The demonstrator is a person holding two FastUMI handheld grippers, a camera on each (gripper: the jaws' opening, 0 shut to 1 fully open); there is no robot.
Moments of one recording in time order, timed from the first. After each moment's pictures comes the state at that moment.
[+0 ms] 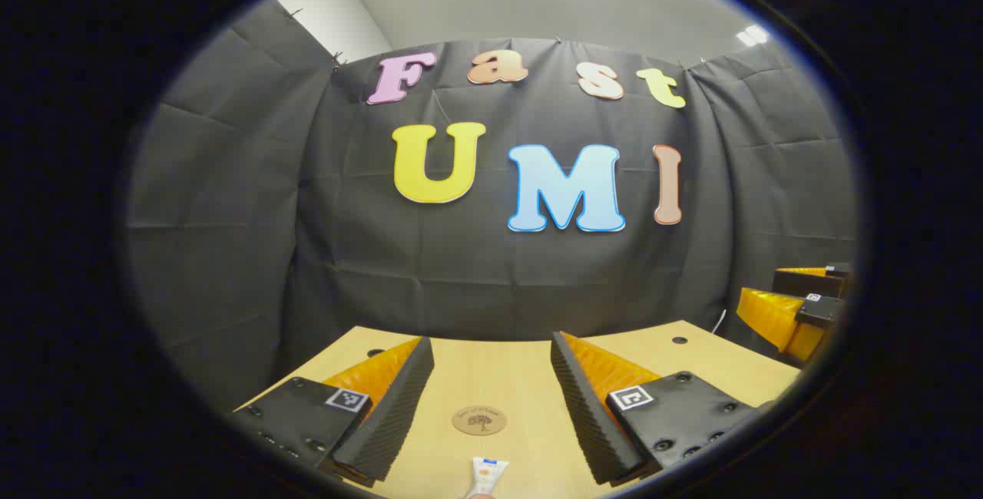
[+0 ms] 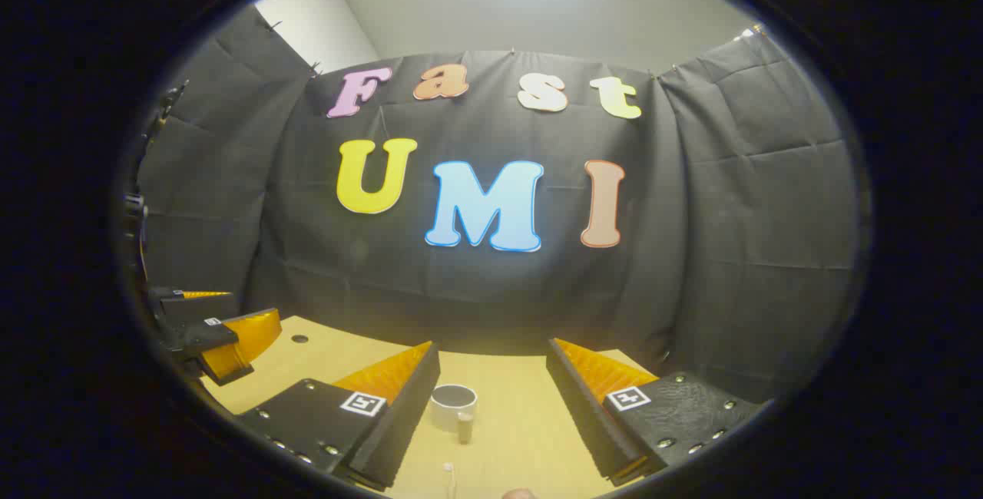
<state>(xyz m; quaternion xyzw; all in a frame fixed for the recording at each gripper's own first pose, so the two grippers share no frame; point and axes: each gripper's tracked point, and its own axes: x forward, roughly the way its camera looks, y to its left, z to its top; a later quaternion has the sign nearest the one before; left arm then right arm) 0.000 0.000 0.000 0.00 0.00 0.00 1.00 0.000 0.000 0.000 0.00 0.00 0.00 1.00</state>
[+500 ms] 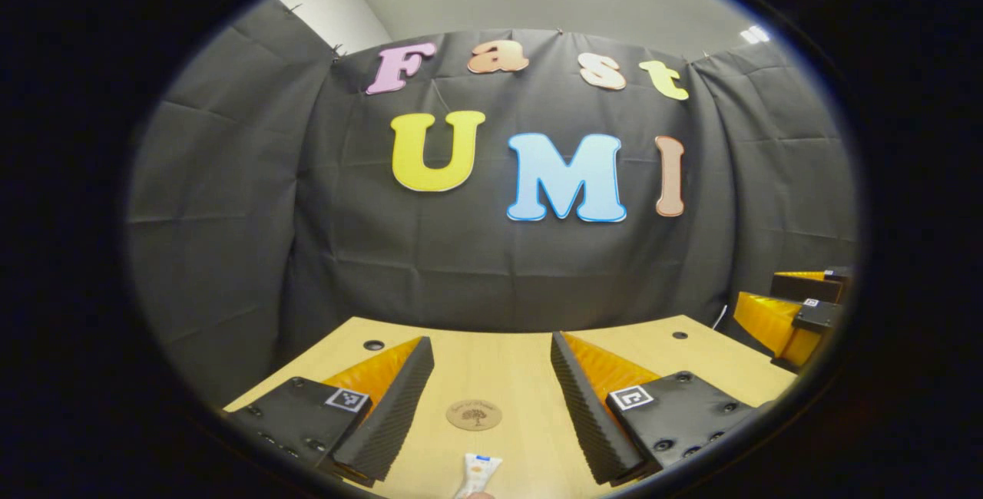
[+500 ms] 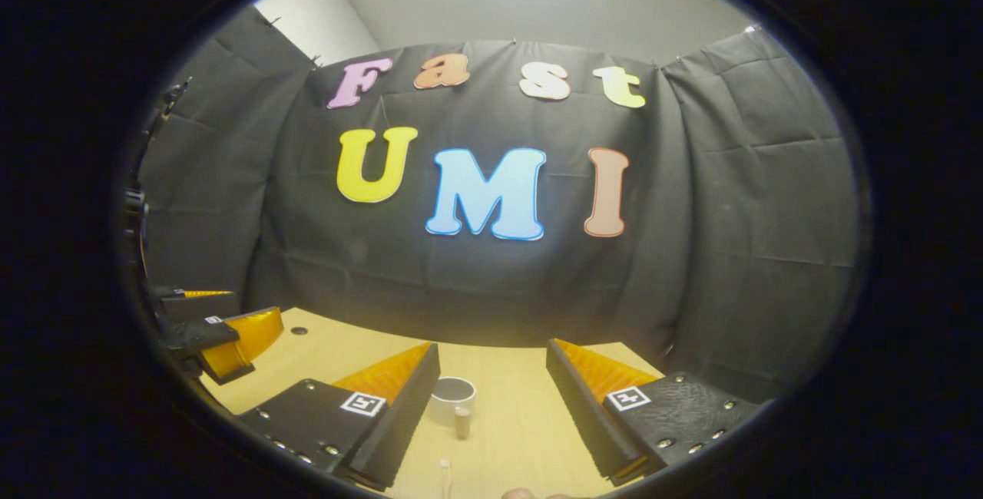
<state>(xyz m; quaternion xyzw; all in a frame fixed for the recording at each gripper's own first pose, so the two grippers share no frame) 0.014 -0.006 -0.011 0.00 0.02 0.00 1.00 0.008 0.000 -0.011 0.00 0.02 0.01 1.00</state>
